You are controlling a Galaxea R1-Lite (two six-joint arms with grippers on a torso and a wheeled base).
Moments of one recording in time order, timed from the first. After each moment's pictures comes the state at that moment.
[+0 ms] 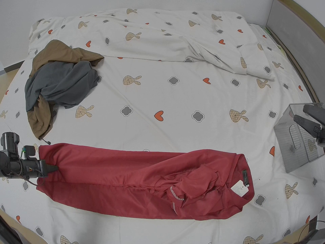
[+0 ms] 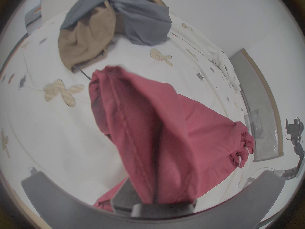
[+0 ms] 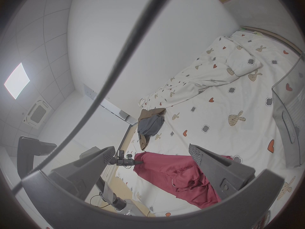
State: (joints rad) left arm 0.43 1.79 -0.60 -0.32 -0.65 0.13; right arm 0.13 0.98 -0.63 -0.34 0.70 0.61
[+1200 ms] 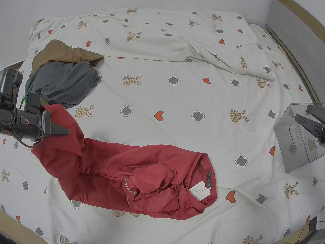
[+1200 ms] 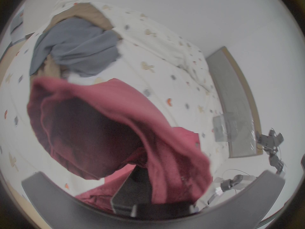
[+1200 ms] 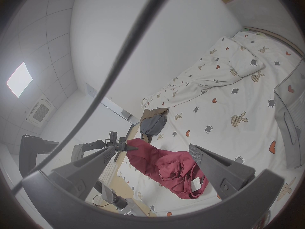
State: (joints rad) left arm 0.03 1.51 -1.17 0.42 -0.52 -0.11; right arm 0.13 0.97 -0.63 -0.34 0.72 0.61
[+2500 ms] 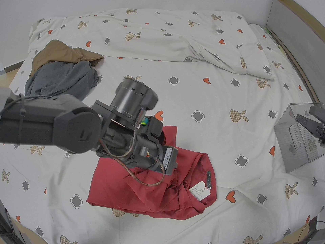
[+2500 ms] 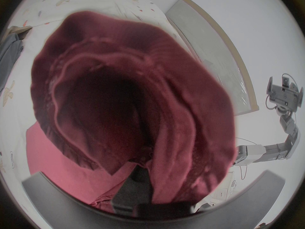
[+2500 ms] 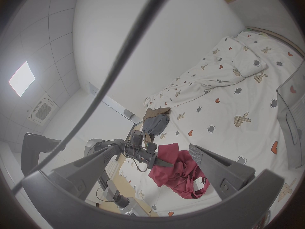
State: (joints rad) left arm -0.70 1.92 -1.38 0.30 -0.26 -0.24; right arm 0.15 0.95 -0.63 -0.34 0.72 0.61
